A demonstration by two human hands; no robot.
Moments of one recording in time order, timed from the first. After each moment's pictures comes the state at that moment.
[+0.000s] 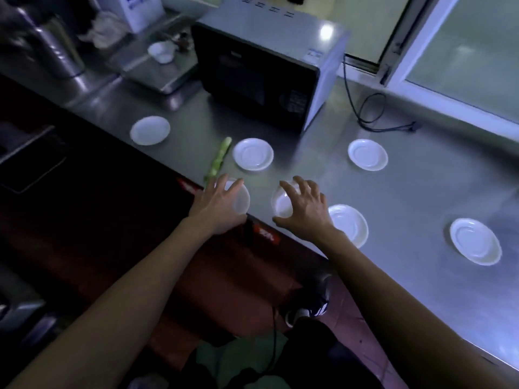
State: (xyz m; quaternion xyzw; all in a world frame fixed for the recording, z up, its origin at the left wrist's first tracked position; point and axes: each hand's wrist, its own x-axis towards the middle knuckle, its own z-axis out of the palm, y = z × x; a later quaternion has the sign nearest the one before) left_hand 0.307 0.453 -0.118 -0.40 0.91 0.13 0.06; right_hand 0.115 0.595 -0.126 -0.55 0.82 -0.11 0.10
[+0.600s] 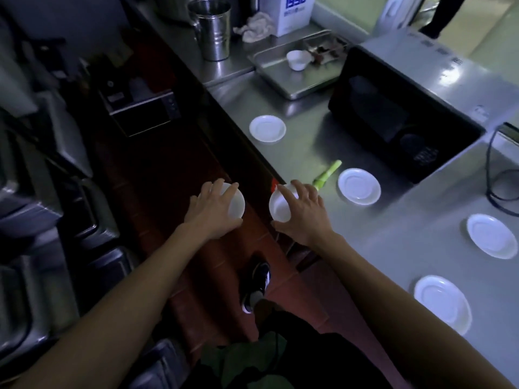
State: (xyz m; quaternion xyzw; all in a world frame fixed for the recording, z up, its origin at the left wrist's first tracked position) left_hand 0.536 0.389 -0.123 -0.59 0.80 0.12 0.02; right_hand 0.296 0.436 -0.124 -0.73 0.68 -0.06 0.09
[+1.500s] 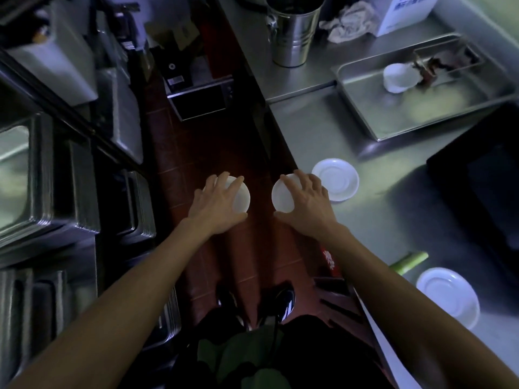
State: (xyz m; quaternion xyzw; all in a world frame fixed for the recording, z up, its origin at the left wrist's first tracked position) left_hand 0.609 0.164 -0.123 -0.68 0.72 0.14 0.05; right_hand 0.375 0.139 -0.144 -0.80 0.58 -0.07 0.16
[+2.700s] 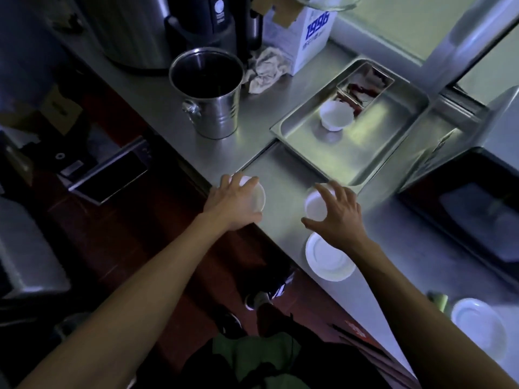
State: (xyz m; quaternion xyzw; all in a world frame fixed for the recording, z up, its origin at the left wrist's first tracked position) left_hand 0.562 -0.195 -0.137 -0.47 0.86 0.17 0.06; right_hand 0.329 -0.060 -0.133 -0.56 0.81 -0.10 0.13
